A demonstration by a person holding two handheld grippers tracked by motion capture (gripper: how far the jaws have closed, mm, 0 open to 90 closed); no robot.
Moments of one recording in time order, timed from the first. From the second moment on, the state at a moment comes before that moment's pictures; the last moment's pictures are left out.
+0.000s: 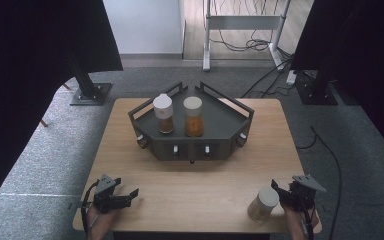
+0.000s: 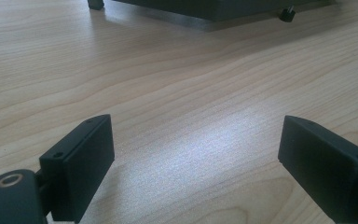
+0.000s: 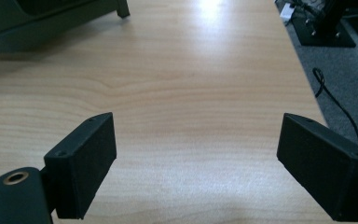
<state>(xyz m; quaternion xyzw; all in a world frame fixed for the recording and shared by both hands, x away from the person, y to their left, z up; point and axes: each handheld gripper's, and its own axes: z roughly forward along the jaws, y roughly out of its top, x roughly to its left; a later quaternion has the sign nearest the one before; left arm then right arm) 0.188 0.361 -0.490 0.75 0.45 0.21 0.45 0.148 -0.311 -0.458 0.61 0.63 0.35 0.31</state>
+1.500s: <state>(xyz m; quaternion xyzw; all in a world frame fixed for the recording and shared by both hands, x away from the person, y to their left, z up) 0.189 0.360 -0.490 0.75 0.44 0.21 0.44 0.116 -0.313 -0.459 0.61 0.62 0.36 0.32</state>
